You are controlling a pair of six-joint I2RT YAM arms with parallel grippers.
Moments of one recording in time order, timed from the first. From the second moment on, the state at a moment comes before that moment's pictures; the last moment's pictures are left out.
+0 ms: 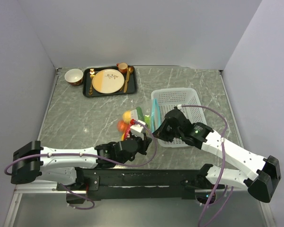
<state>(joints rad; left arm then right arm) -1.33 1.21 0.67 0.21 -0.54 -0.54 0.82 1.06 0.87 -0.62 0.08 1.23</state>
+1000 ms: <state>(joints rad) -1.34 1.13 0.66 0.20 -0.52 -0.57 0.70 1.06 0.82 -0.54 0.09 1.17</state>
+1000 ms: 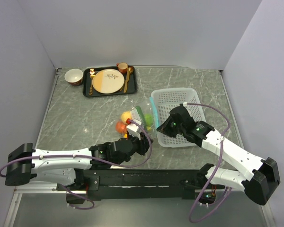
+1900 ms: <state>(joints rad) -1.34 1.32 0.72 0.24 -0.62 -0.57 0.74 1.01 0.82 -0.54 0.03 1.16</state>
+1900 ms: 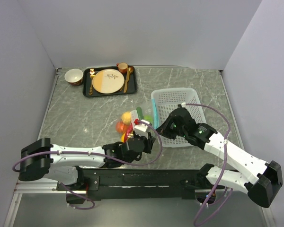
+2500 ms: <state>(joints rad) -1.34 1.32 0.72 0.24 -0.66 -0.57 0.79 1.01 0.82 -0.55 0.04 1.16</state>
